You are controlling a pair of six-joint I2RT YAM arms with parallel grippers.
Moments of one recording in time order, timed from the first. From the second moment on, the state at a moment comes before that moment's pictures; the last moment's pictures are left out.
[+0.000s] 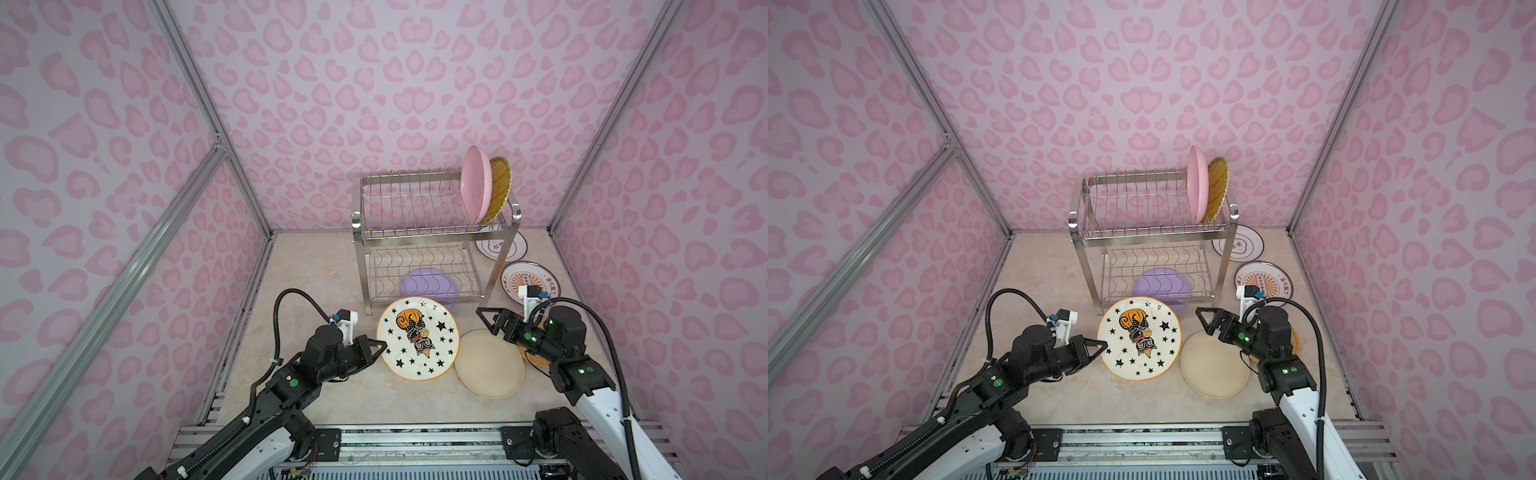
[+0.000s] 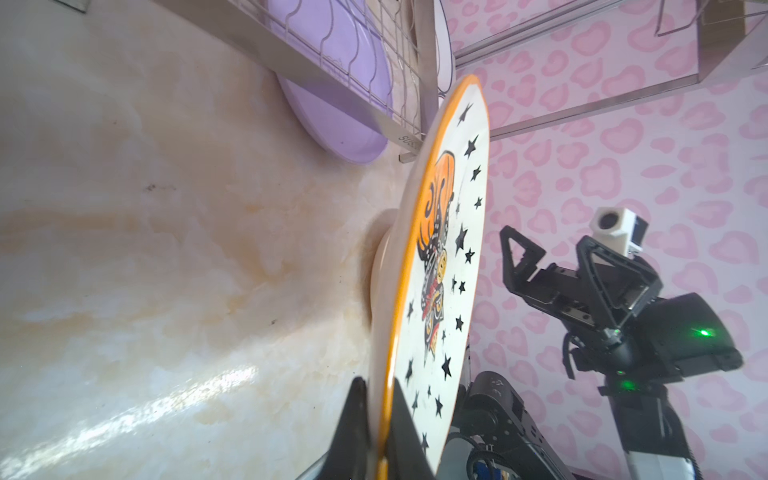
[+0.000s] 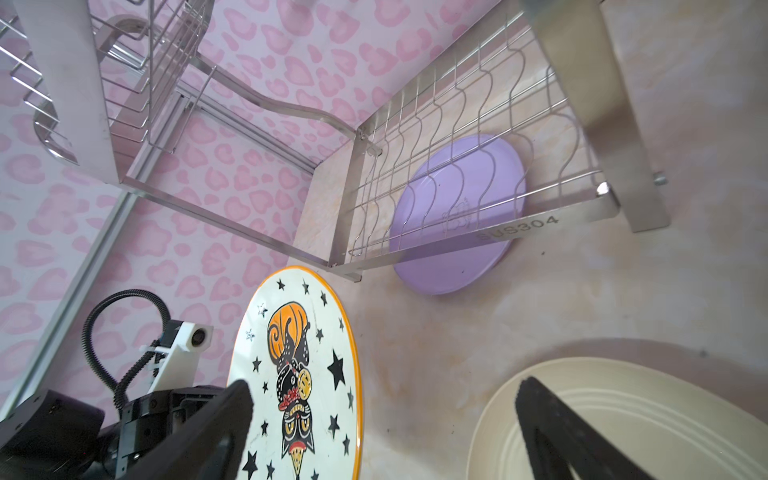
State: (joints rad) left arm -0.67 0.71 0.44 -0.20 0.30 -1.10; right arm 0.17 0.69 0.46 -0.17 -0.56 0.74
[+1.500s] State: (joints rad) left arm -0.67 0.87 0.49 0.13 0.41 -1.11; right arm 0.39 0.62 0.49 -0.13 -0.49 0.91
